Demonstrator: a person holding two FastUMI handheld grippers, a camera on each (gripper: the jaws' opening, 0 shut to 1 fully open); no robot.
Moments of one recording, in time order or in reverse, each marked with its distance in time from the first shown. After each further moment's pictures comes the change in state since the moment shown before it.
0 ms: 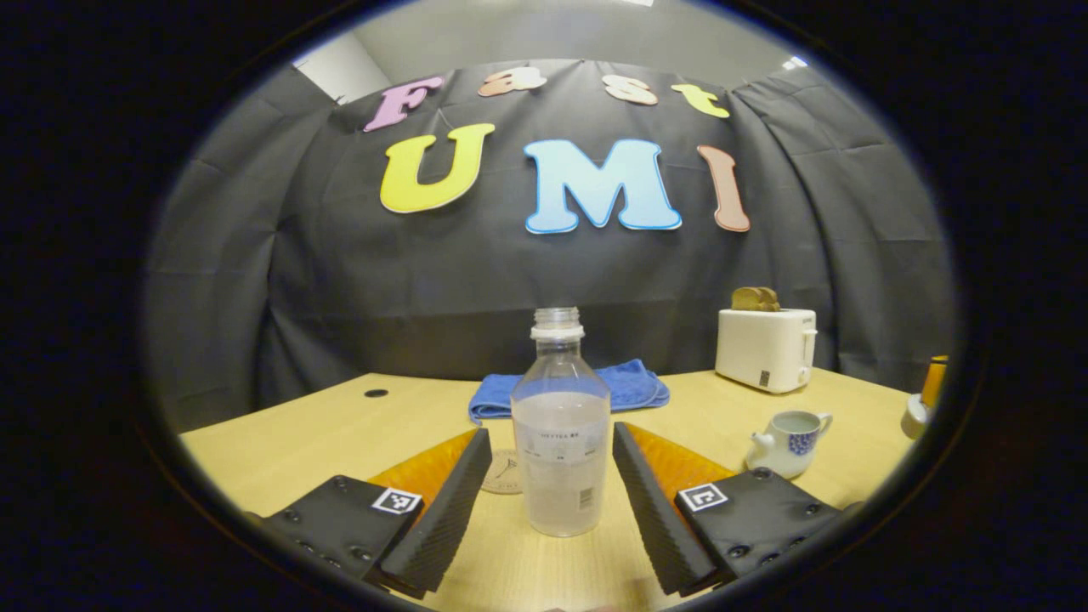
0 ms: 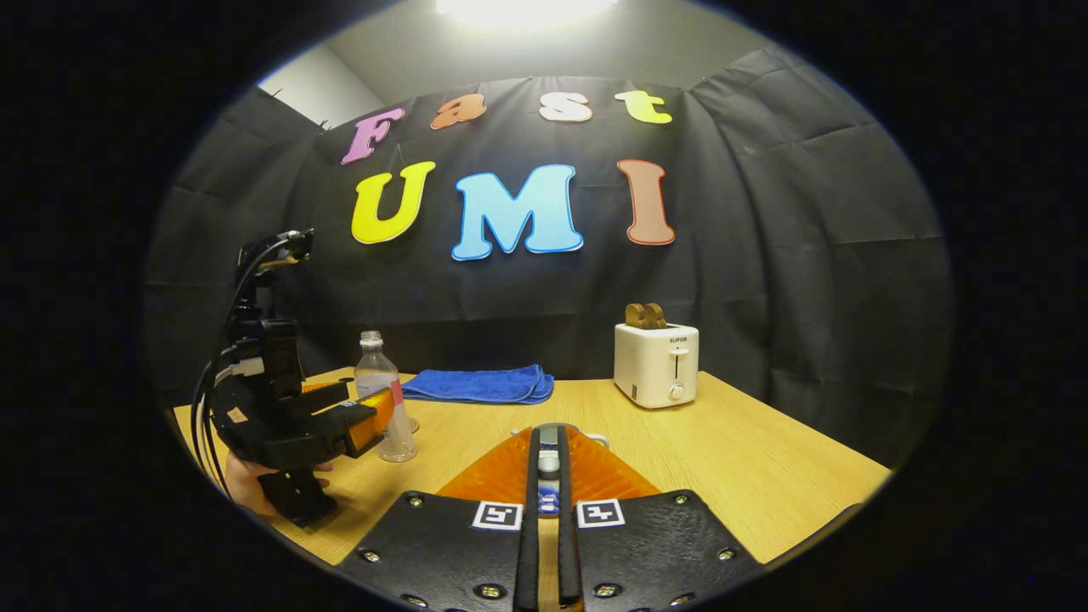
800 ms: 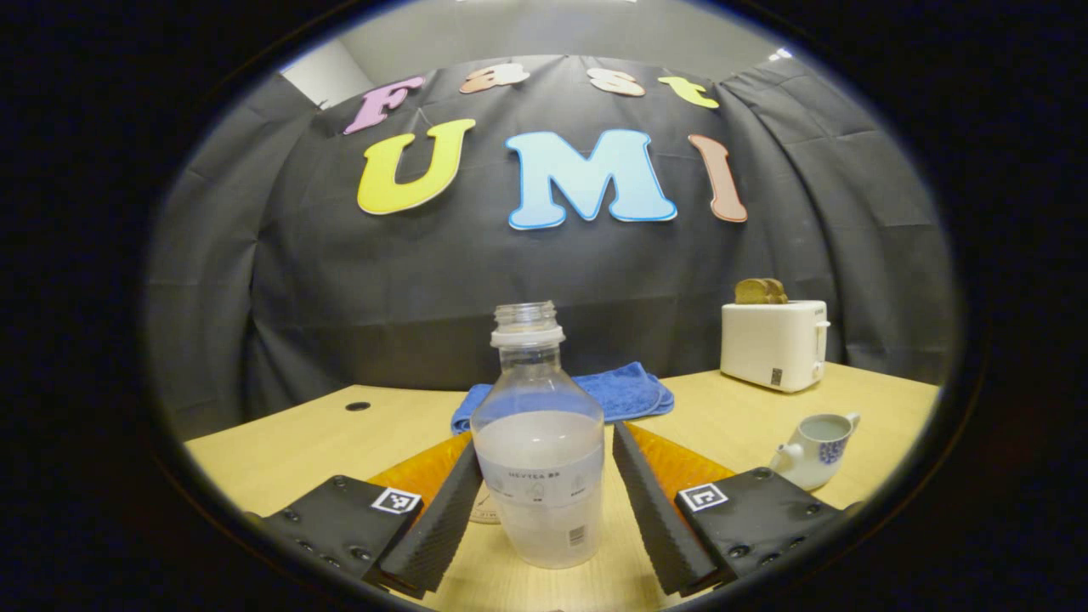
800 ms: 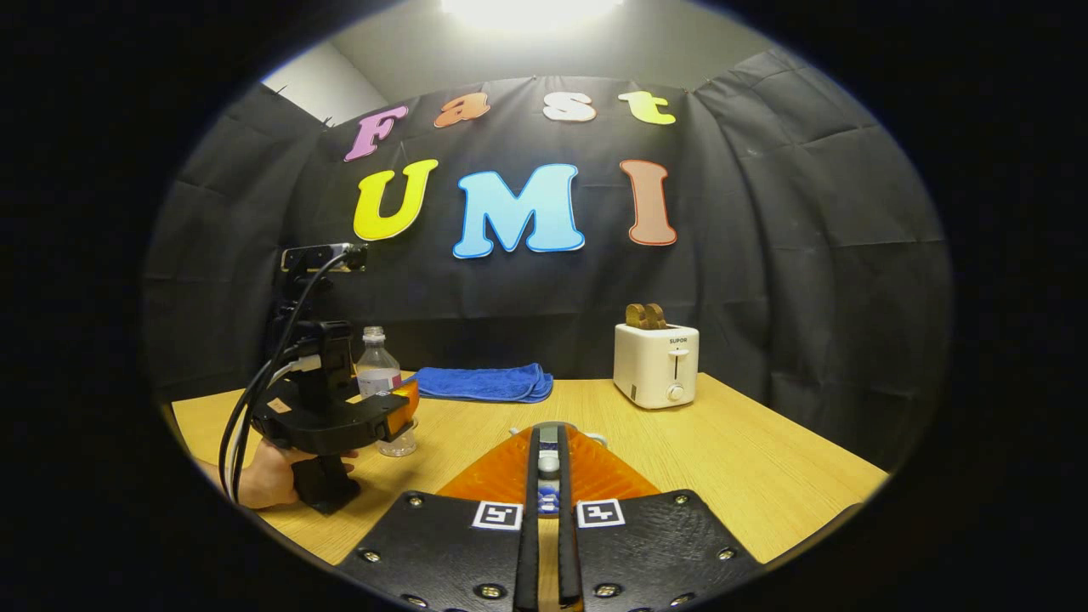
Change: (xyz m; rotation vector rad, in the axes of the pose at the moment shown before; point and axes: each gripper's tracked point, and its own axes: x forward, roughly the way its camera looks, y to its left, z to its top) left arm 0.048 -0.010 -0.001 0.018 -0.015 -0.024; right arm 0.000 0.001 -0.002 -0.016 -0.001 0.007
